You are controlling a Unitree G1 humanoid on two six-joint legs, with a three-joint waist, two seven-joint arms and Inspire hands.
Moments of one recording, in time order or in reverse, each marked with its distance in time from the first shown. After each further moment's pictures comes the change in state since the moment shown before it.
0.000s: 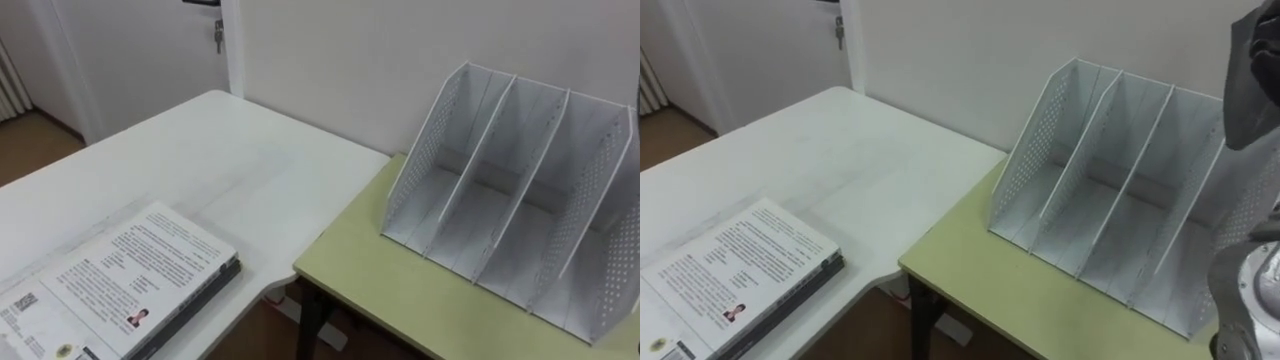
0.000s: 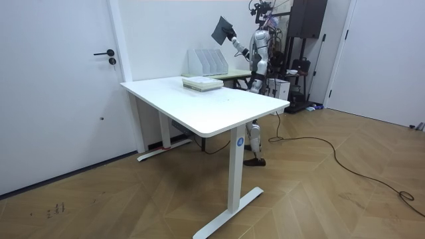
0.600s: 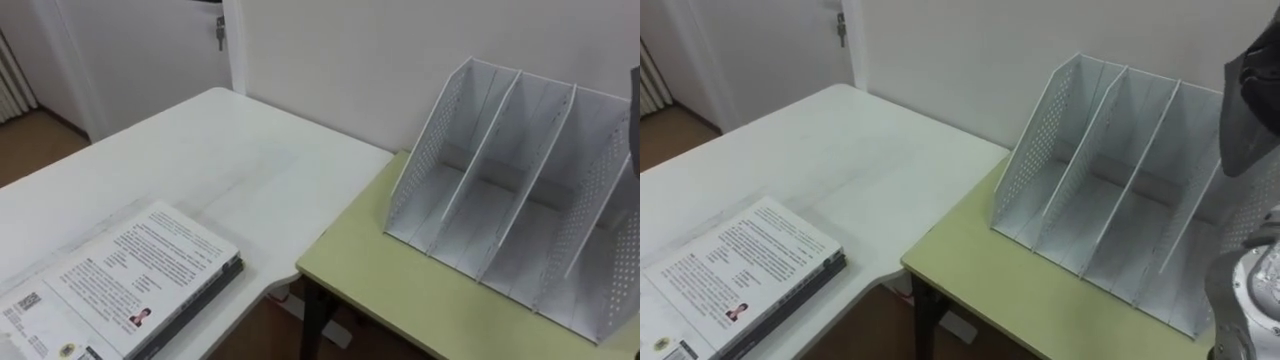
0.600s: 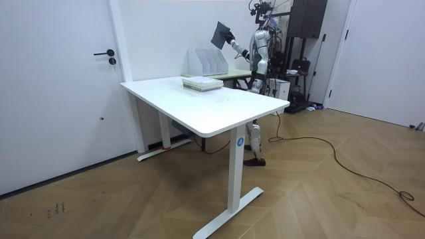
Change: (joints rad) left arm -0.001 0.002 0.004 0.007 -0.018 0.023 0.027; right arm 0.002 0.000 0.000 0.100 0.010 0.001 0.036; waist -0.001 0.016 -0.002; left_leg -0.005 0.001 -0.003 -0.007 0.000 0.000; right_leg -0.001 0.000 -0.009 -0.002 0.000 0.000
